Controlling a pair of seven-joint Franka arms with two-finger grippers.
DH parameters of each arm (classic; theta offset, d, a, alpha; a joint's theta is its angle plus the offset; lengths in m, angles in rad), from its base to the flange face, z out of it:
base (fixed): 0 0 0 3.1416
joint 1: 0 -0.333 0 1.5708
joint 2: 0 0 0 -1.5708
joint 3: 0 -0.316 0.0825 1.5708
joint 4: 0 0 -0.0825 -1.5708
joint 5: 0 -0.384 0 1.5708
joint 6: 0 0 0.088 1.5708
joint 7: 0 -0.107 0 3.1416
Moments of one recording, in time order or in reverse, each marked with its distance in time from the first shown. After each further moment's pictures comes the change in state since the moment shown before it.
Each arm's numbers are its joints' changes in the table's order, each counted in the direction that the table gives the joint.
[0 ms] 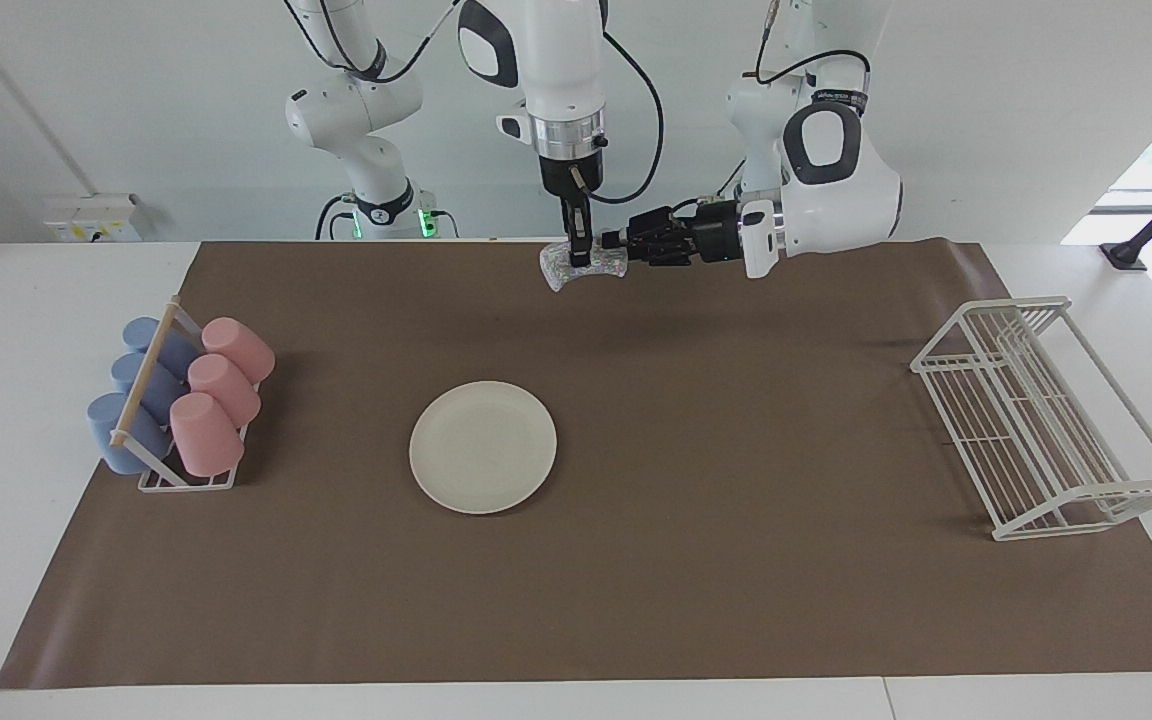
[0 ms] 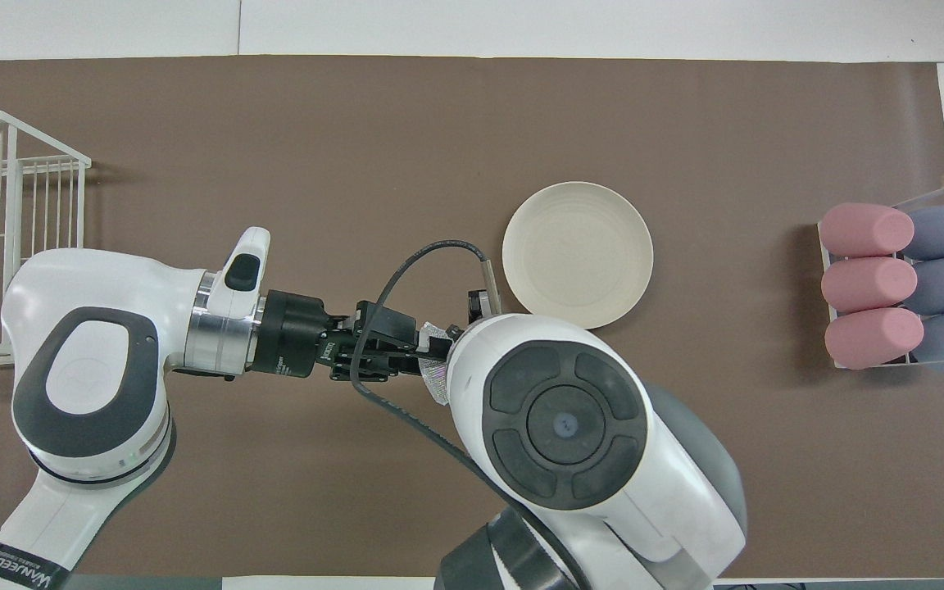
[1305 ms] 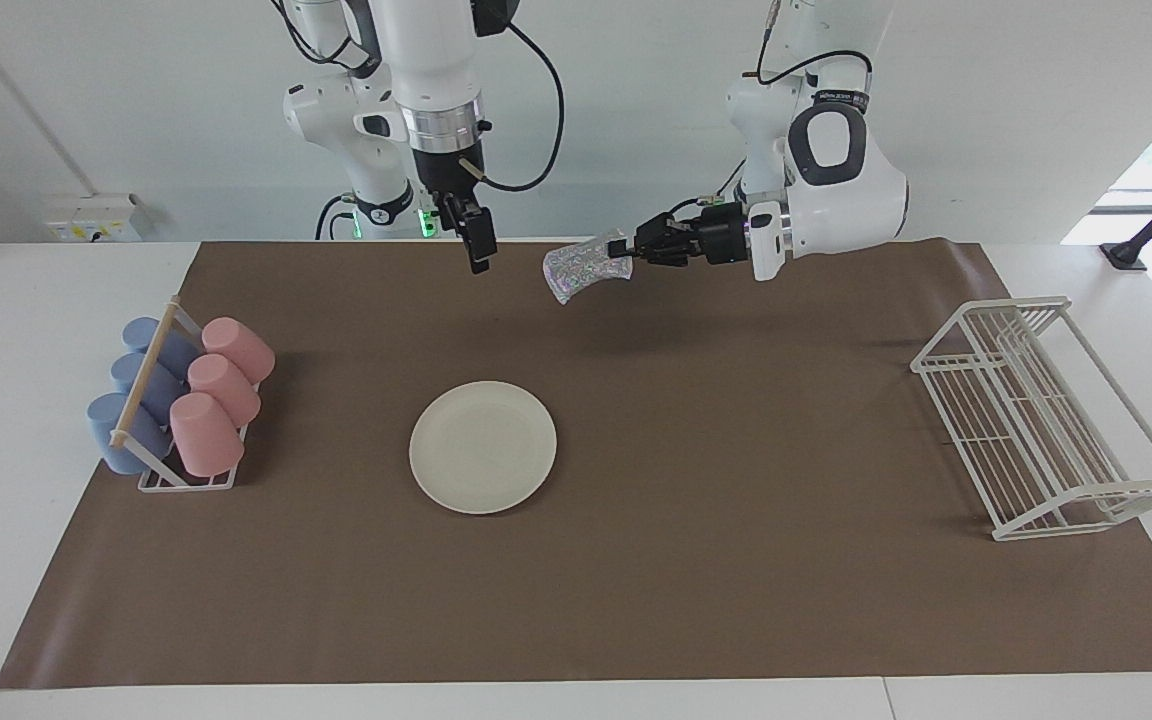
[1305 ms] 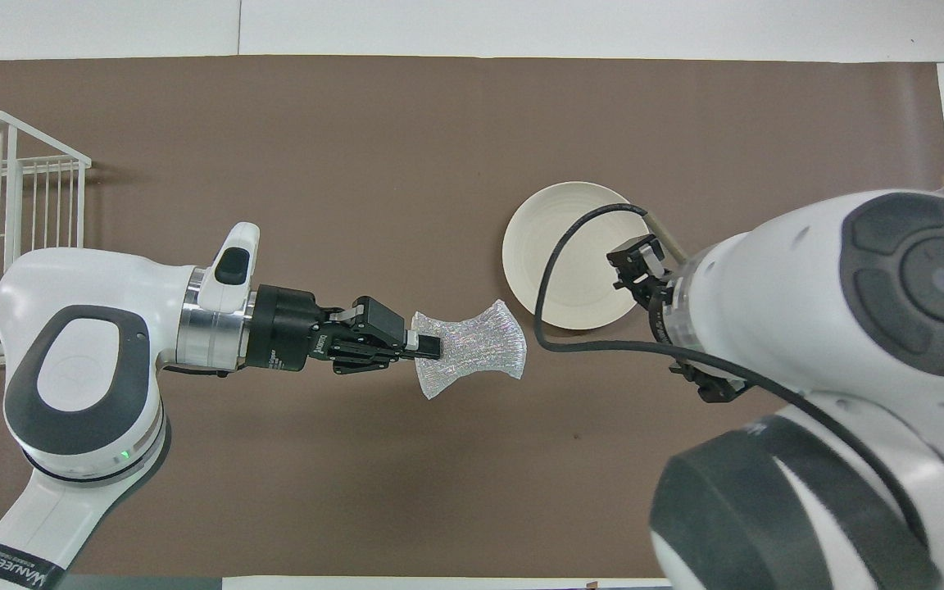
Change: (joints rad) left arm 0.000 0.000 -0.015 -0.001 -0.023 -0.026 0.028; right arm 0.272 -0.114 0.015 0.000 0.001 0.230 0.791
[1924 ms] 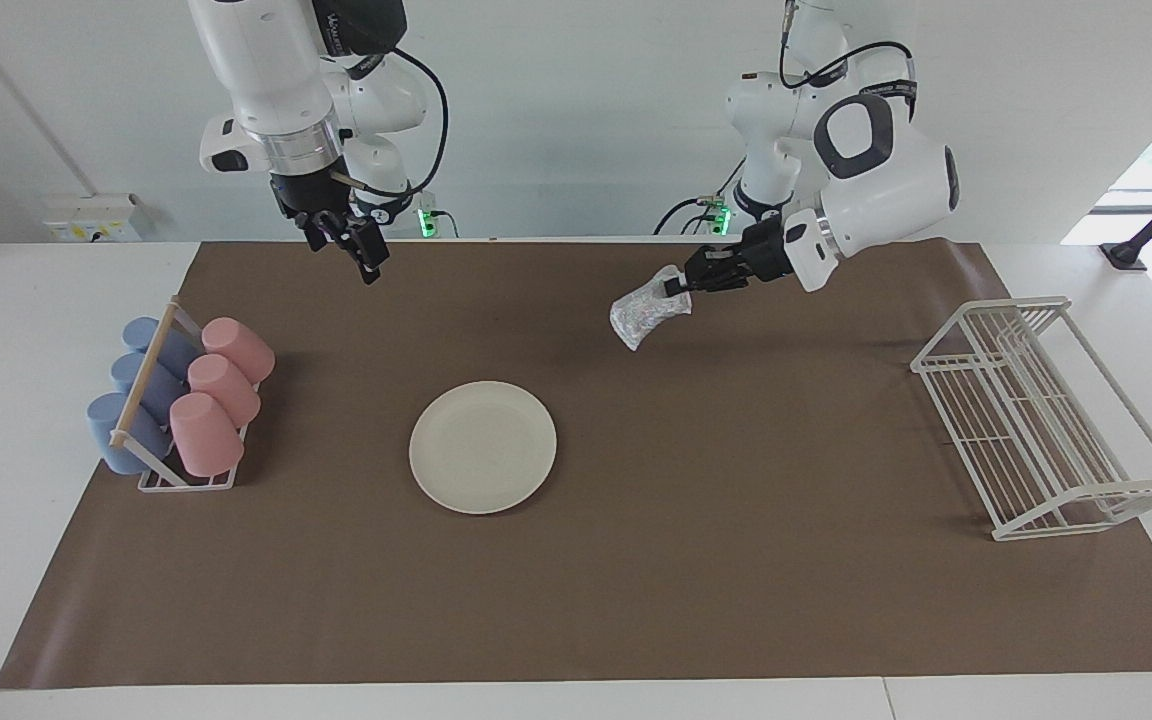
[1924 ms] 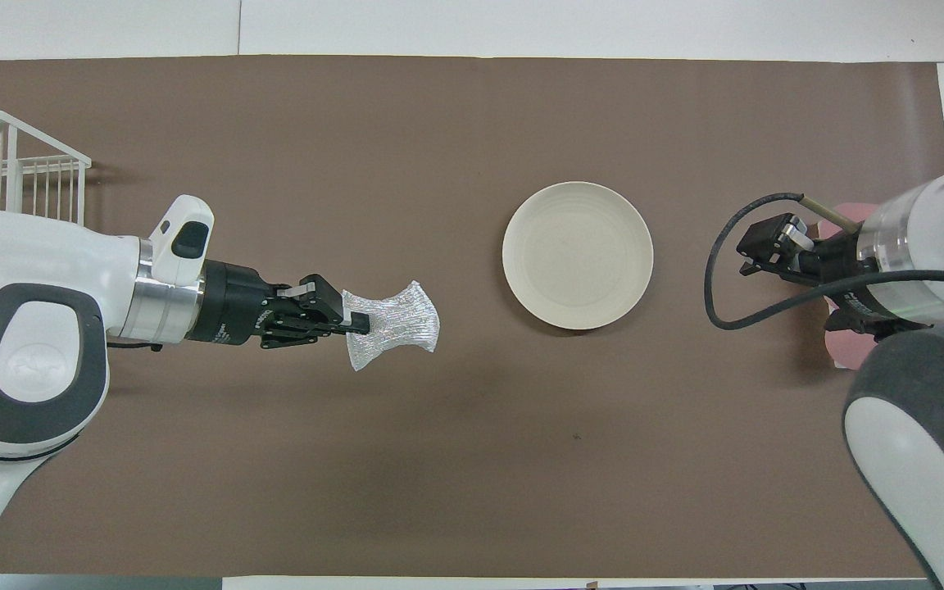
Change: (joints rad) left arm -0.081 0.010 -0.011 -0.079 -0.410 -0.034 0.152; right arm 0.227 -0.012 0.007 0.000 0.000 0.050 0.644
